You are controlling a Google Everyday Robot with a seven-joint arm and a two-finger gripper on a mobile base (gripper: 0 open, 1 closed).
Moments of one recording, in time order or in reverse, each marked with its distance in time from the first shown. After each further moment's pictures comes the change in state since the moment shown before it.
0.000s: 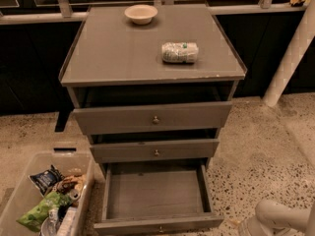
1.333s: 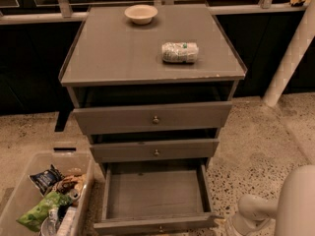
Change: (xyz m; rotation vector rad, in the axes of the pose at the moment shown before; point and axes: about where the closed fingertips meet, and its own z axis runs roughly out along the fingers) arm -0.019 -0.013 0.043 -0.092 0.008 -0.093
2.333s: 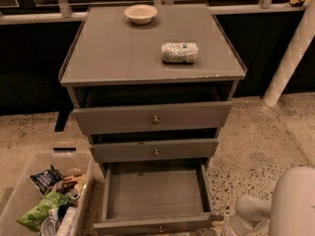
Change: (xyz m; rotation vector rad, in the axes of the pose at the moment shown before) arm -0.002 -0.003 0.022 -0.038 -0.015 -0.007
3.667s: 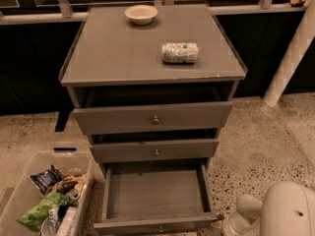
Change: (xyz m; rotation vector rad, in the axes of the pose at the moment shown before) arm 0.024 -0.032 0.047 -0.027 -0.102 0.069
